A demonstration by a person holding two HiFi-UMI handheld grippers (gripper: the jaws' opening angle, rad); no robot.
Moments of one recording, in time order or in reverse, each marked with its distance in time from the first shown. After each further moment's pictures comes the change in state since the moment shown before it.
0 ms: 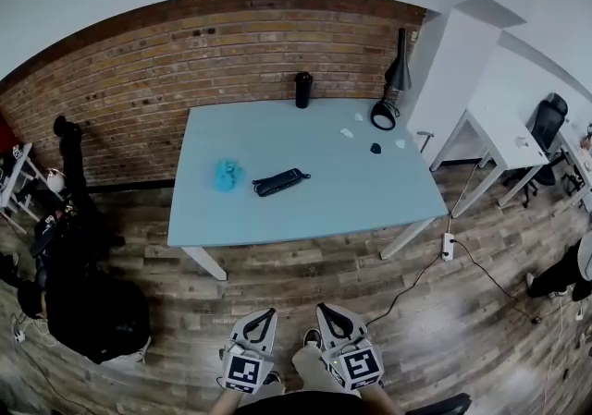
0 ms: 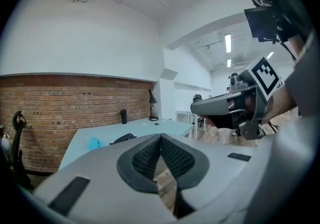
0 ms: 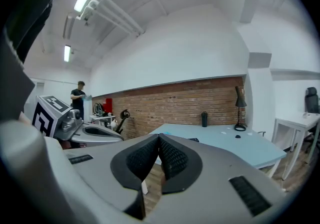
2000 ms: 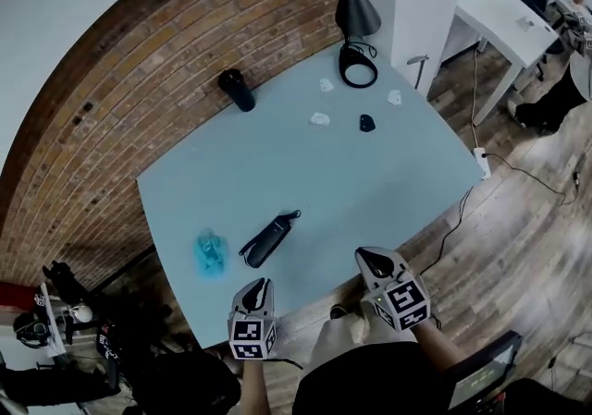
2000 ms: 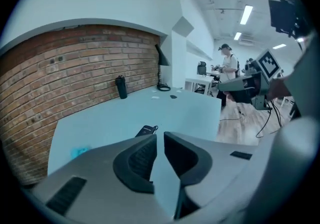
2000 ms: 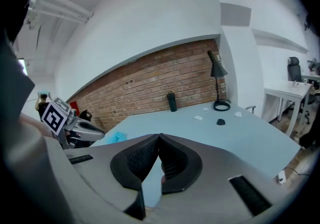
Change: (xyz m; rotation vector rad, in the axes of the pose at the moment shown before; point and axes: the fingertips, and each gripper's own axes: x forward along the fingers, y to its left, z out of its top) left arm 0.348 0.207 -0.017 0.001 0.453 -0.092; right arm 0.239 -0.323 -0.036 0.269 0.198 -0.196
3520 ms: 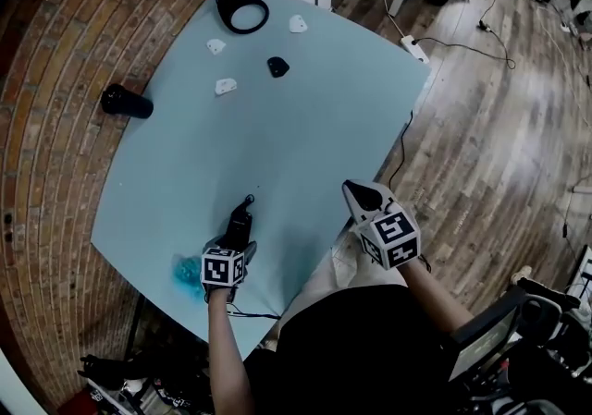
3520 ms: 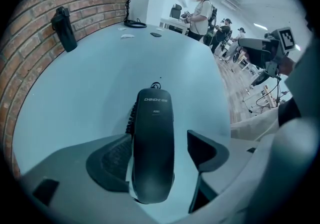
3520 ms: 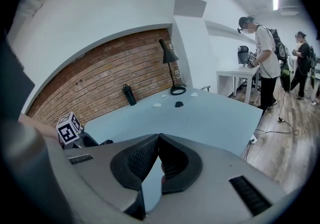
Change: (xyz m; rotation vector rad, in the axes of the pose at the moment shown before) left arm 0.175 0.052 -0.071 0.267 0.672 -0.383; right arm 0.008 -0.097 -0.051 0.302 0.083 -0.440
